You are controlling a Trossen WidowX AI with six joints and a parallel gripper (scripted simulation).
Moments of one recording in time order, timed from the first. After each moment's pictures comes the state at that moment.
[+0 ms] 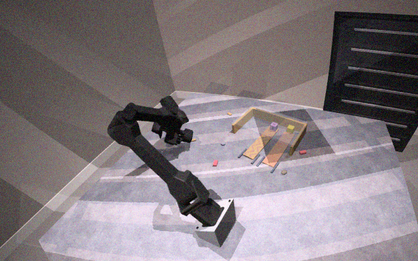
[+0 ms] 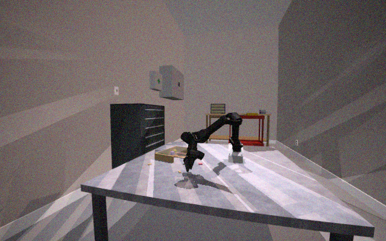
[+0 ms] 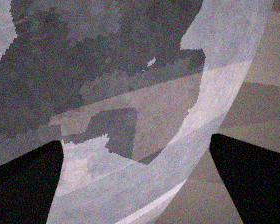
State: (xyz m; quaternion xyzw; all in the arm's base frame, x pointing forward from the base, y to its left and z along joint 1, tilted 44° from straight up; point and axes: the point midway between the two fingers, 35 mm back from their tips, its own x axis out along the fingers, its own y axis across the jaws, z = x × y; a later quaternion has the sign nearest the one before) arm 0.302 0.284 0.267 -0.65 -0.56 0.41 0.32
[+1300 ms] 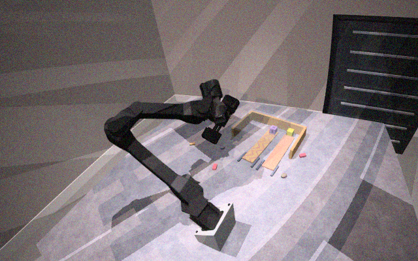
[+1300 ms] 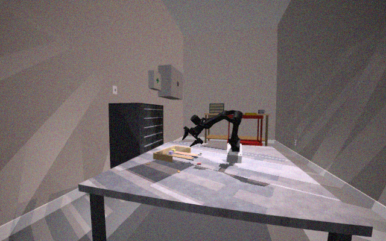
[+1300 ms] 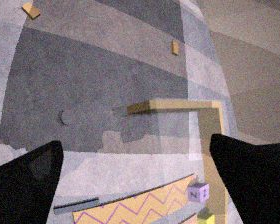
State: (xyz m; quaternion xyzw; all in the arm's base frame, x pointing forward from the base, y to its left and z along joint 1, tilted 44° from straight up) arm 0.362 0.026 0.158 -0.18 0.09 0.40 0.89
